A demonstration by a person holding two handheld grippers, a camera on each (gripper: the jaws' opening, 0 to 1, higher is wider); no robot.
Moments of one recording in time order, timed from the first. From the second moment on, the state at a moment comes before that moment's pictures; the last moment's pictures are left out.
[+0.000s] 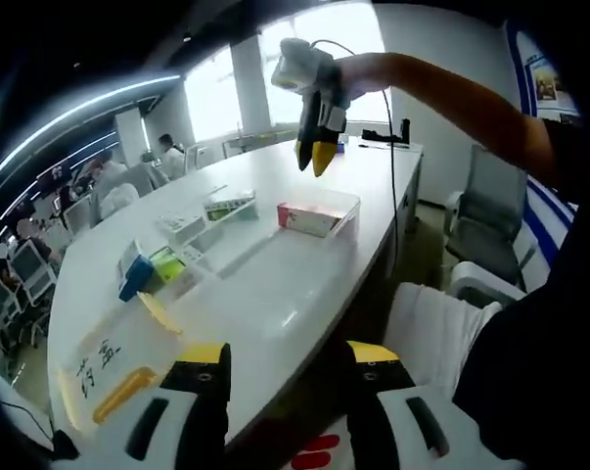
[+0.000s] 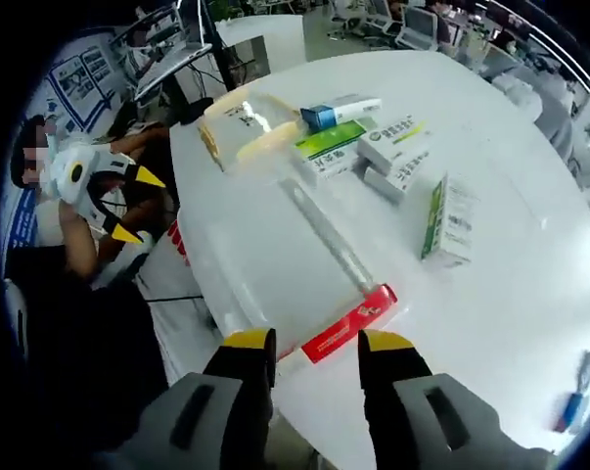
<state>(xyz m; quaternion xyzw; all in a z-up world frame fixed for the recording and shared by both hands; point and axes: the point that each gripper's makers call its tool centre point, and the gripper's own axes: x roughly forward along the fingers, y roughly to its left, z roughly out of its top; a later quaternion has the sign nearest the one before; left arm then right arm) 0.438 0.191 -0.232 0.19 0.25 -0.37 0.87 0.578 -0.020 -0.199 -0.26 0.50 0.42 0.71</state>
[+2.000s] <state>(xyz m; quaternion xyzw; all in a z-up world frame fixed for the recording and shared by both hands) 0.450 0.219 -0.230 0.12 0.25 -0.39 0.88 0.777 -0.011 -0.261 -0.26 0.53 0.29 0.75</state>
